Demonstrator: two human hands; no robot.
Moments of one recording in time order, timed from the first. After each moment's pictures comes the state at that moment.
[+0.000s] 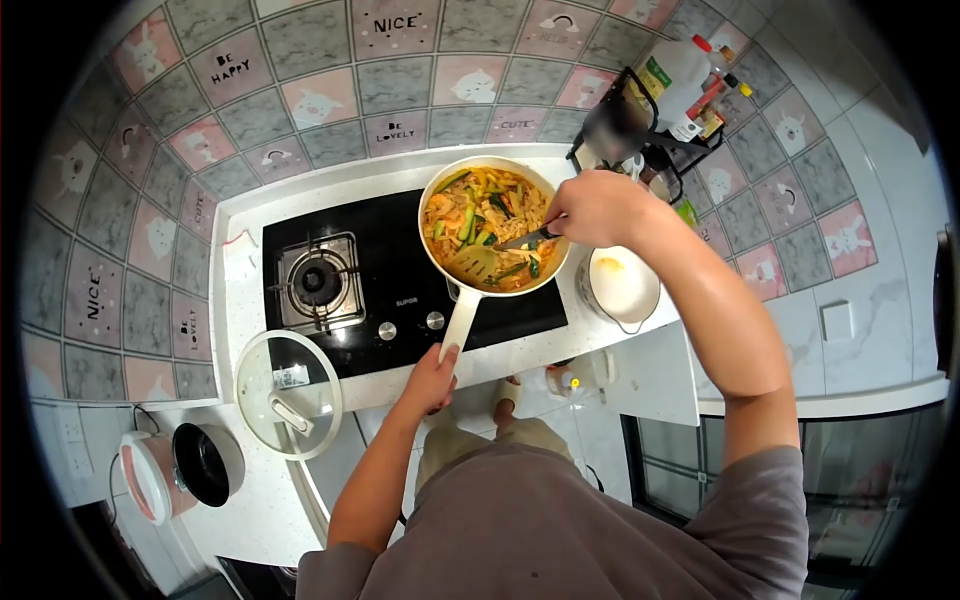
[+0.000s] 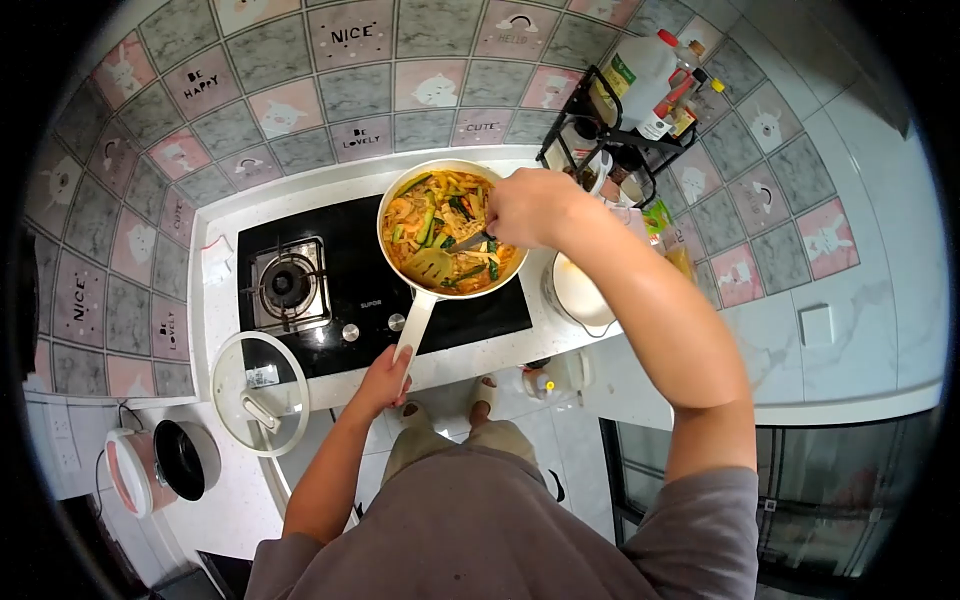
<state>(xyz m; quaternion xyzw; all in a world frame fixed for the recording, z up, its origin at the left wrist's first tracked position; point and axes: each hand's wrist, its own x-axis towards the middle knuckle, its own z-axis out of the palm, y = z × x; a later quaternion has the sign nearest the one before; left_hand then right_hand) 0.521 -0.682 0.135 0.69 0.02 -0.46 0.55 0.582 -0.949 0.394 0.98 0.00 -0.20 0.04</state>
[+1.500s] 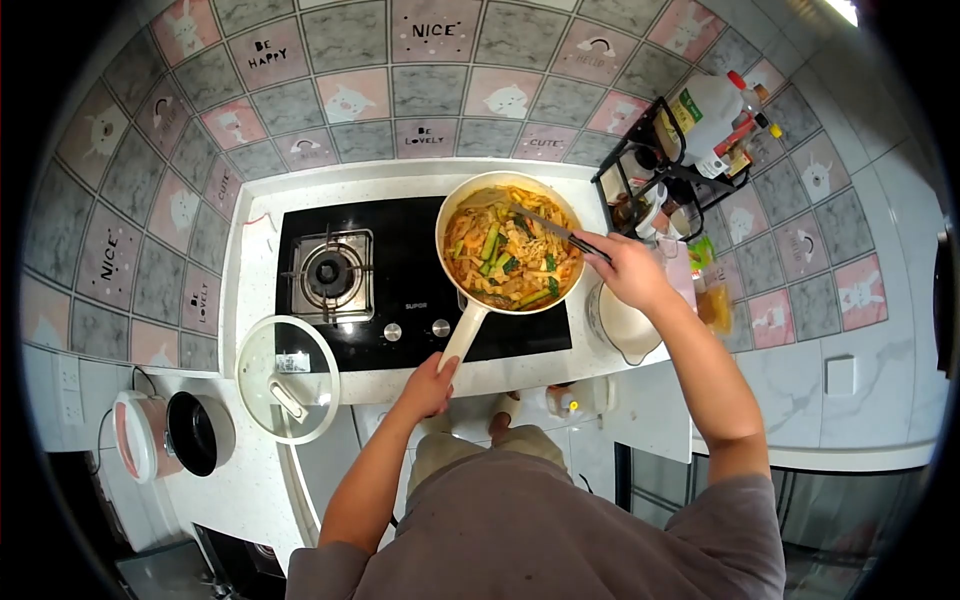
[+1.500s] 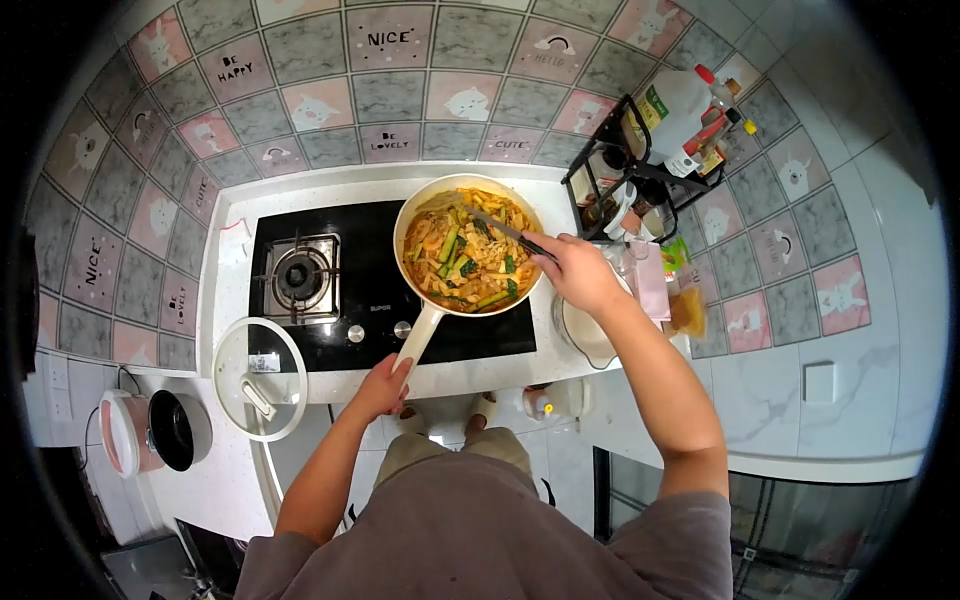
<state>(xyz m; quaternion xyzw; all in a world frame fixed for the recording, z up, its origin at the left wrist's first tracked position) 0.516 -0.684 0.137 0.70 0.04 -0.43 0.58 0.539 -1.021 0.305 0.99 0.04 0.01 -0.15</state>
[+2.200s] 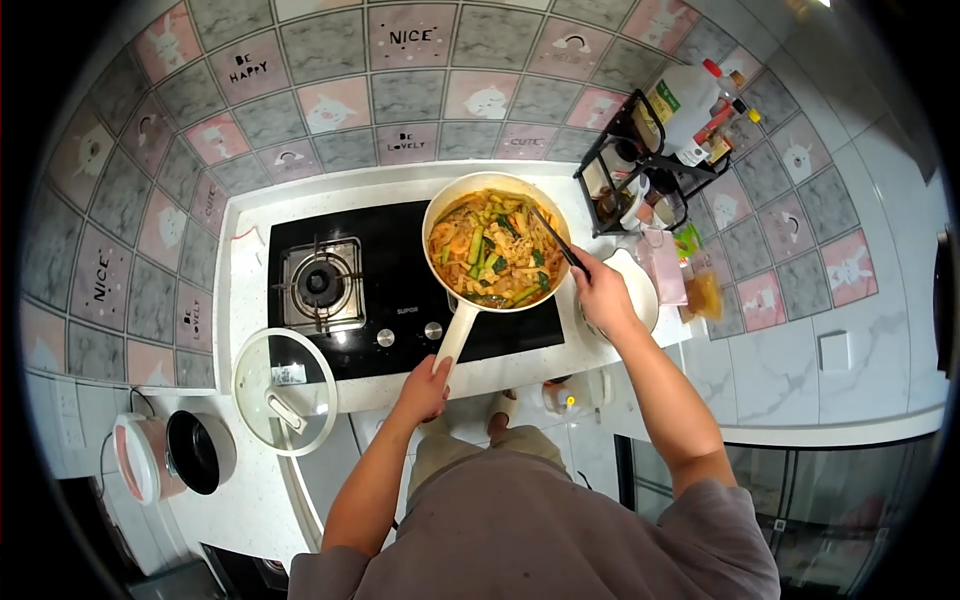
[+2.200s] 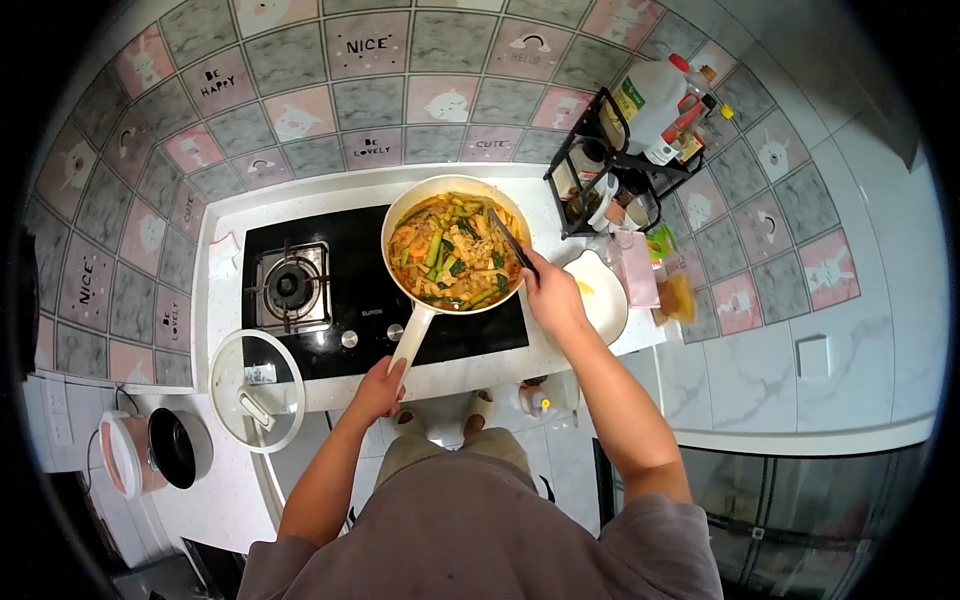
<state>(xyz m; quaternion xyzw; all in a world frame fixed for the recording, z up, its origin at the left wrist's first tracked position) 0.514 -0.683 0.132 0.70 0.05 -0.42 0.58 0.510 -0.993 0.254 0.95 -0.19 0.06 -0.25</state>
